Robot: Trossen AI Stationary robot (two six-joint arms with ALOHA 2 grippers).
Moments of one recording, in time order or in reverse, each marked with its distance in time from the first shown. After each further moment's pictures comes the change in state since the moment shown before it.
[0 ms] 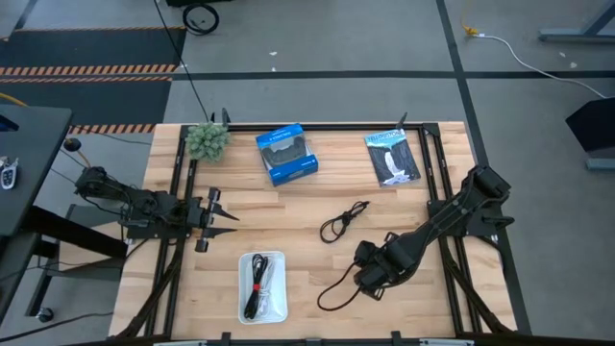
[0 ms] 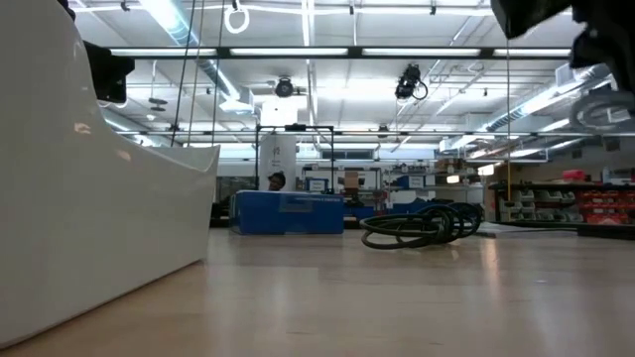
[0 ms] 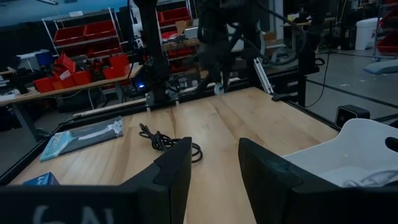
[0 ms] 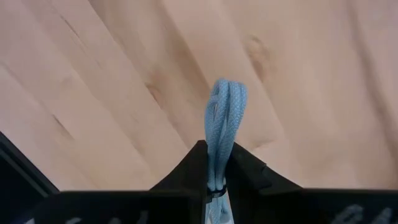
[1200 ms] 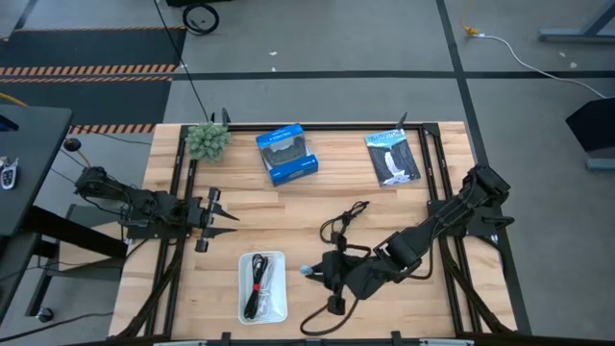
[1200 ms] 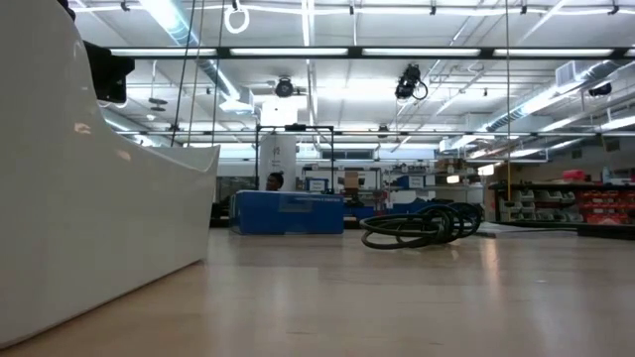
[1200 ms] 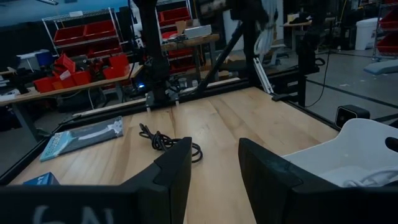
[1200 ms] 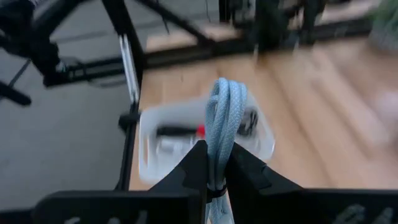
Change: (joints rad) left arm 0.000 0.000 0.000 0.000 0.000 0.000; right arm -0.010 -0.001 0.157 0.784 0.480 -0.658
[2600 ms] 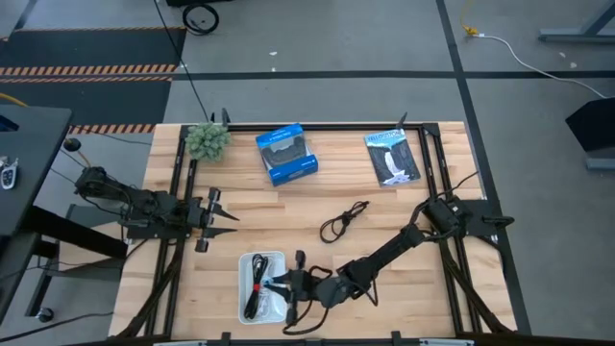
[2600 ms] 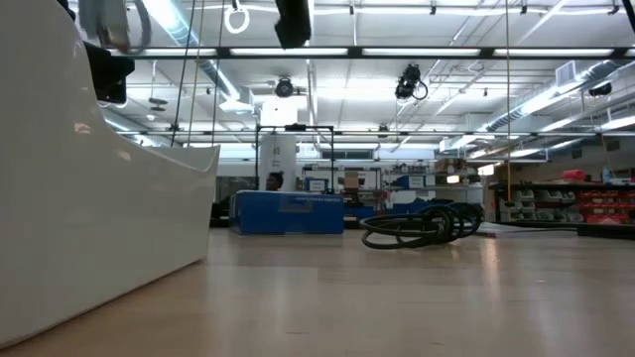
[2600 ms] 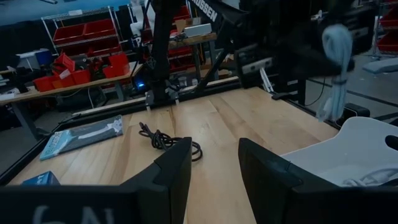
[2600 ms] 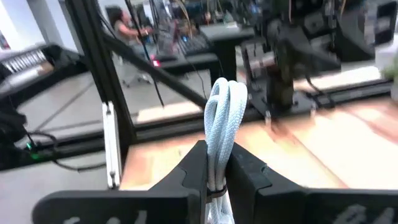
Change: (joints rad) left arm 0.000 0.000 0.000 -0.006 0.000 0.000; right arm -0.053 0.476 0.000 0.982 0.155 -0.287
